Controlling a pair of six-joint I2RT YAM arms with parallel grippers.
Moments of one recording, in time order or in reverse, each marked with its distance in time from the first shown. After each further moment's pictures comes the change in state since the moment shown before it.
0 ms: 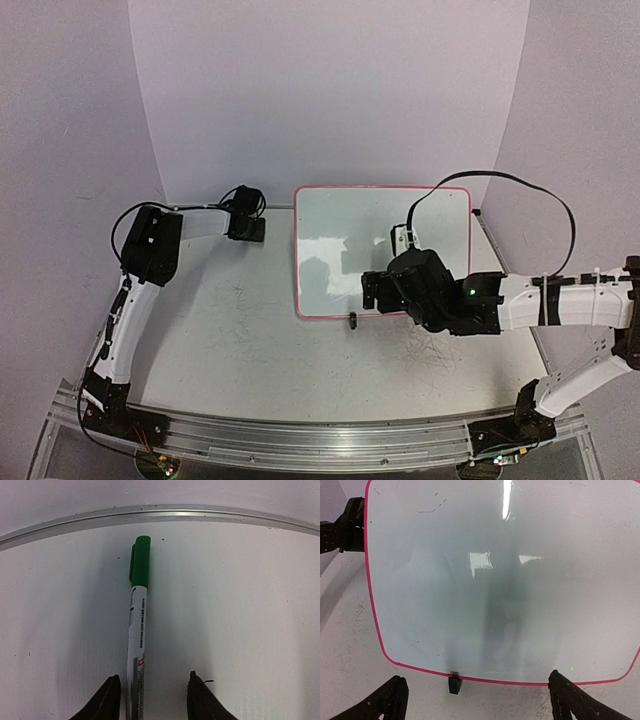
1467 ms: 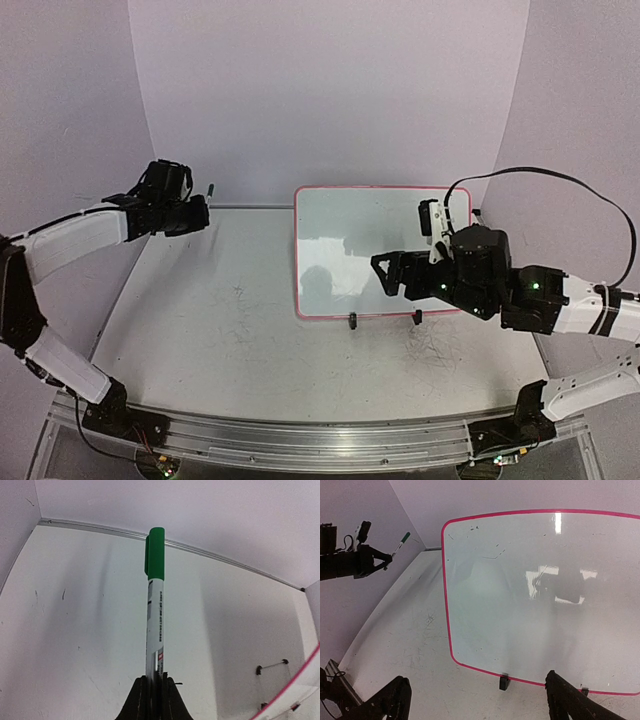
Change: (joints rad) left arm -0.005 -1.091 -0.881 -0.049 0.098 -0.254; right arm -0.005 -0.294 -0.016 -0.010 -0.247 -0.042
